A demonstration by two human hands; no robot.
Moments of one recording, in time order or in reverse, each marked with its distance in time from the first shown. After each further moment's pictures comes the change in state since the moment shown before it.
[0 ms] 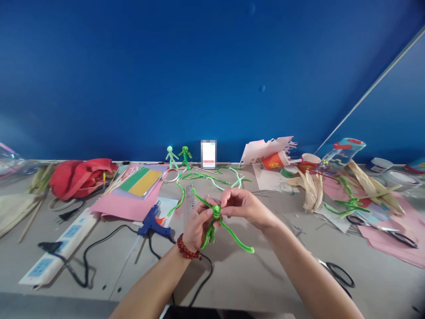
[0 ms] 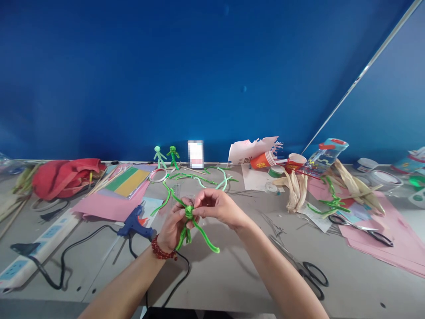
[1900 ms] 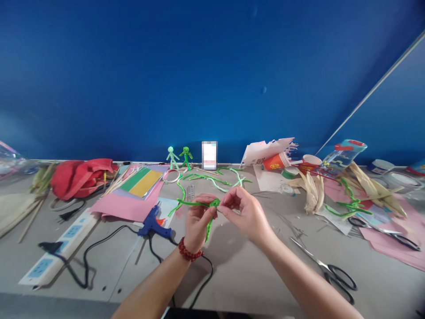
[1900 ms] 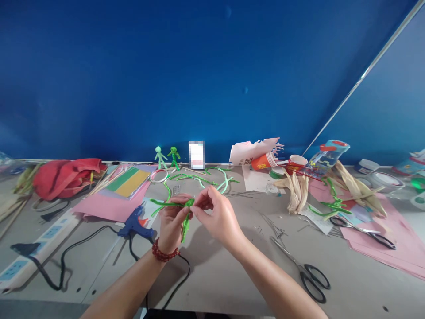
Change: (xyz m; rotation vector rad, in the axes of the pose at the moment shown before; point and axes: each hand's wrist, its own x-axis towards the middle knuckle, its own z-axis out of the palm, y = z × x) left_hand 0.004 -0.005 -0.001 0.317 0.114 0.455; right_hand -0.011 -0.004 0.033 -0.403 0.380 -0.183
